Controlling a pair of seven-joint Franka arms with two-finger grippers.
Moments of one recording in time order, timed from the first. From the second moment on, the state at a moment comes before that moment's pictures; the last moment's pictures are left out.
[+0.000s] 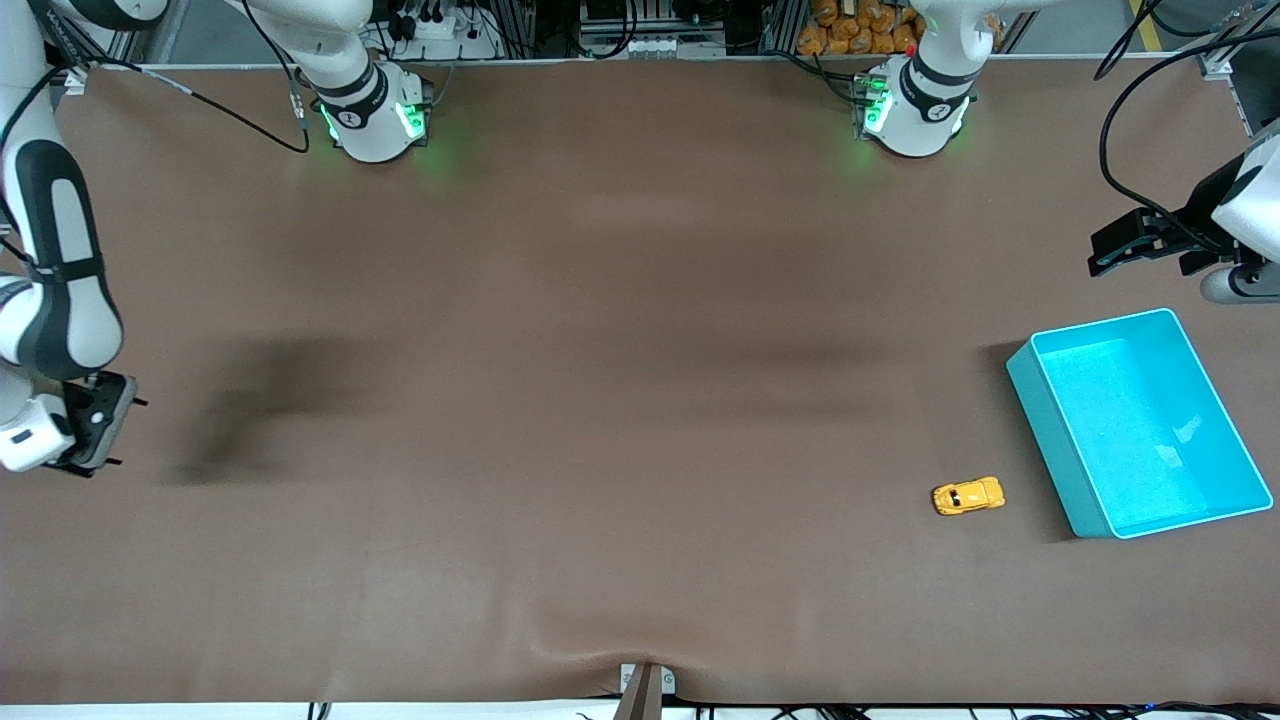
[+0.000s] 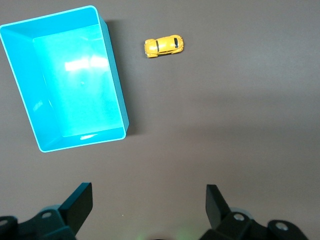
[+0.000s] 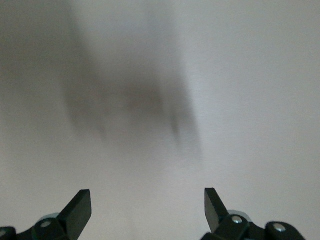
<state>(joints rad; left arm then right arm) 0.07 0.03 -0.11 -1.55 0.02 1.52 -0.04 -0.33 0.58 -0.03 -1.62 -0.05 2.21 -1.70</state>
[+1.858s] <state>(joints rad) 0.09 0.61 -0.11 -1.47 0.12 2.06 -0.56 -0.22 0.34 -0.01 -1.30 0.09 1.53 -0.72</state>
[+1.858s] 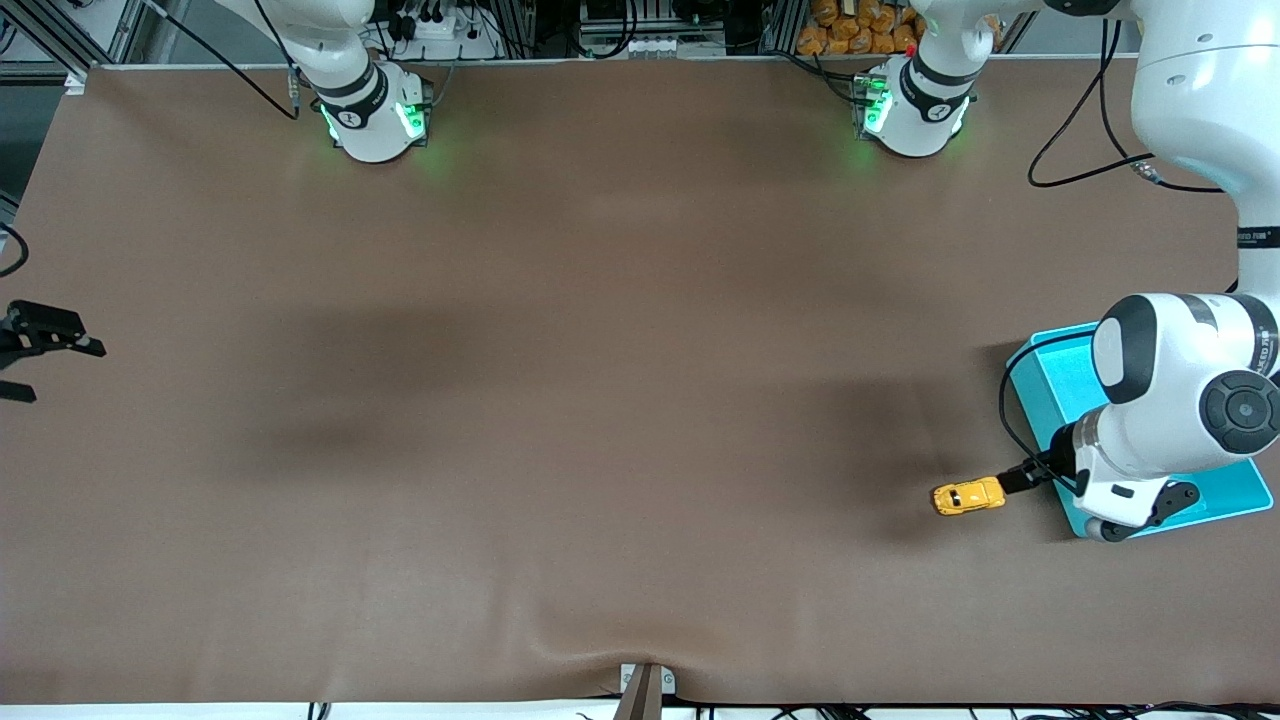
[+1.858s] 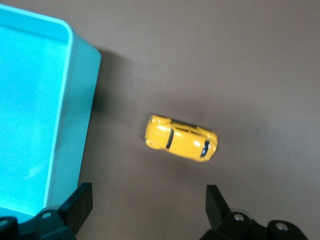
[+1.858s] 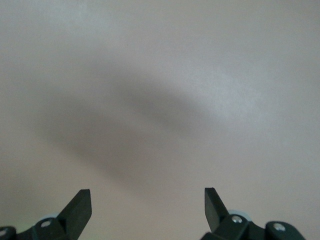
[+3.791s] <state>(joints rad) 0.08 0.81 -0.13 -1.52 0.10 2.35 -1.65 -0.12 -0.01 -0.01 -1.60 0.05 1.66 -0.13</state>
